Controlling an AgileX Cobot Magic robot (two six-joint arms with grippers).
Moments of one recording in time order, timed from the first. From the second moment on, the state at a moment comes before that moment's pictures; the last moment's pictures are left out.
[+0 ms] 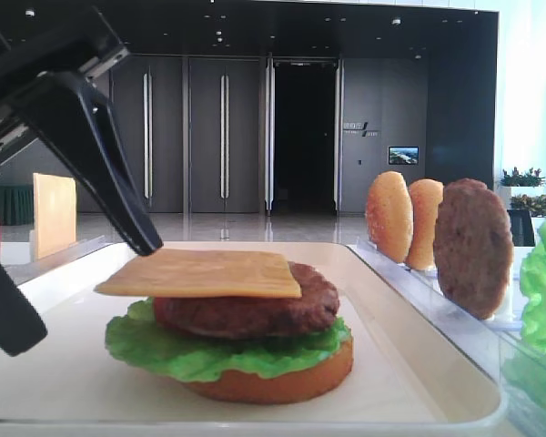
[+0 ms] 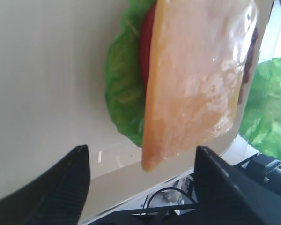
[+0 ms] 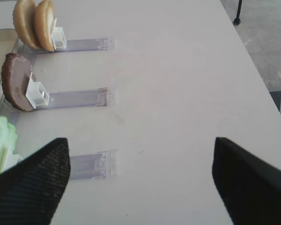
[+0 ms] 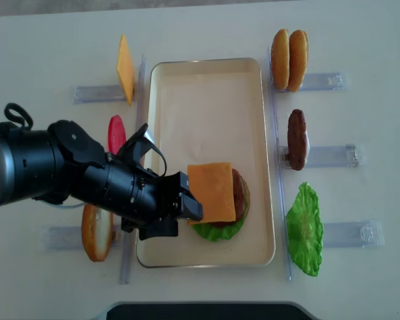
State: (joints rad) left arm -0.49 1.58 -0.61 -1.10 0.59 0.33; right arm 0.06 -0.01 -0.51 -0.05 1.13 0.06
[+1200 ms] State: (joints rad) left arm -0.27 1.61 -1.51 0.00 1.20 -0.16; right arm 0.06 -0.01 -0.51 -0.05 1.13 0.06
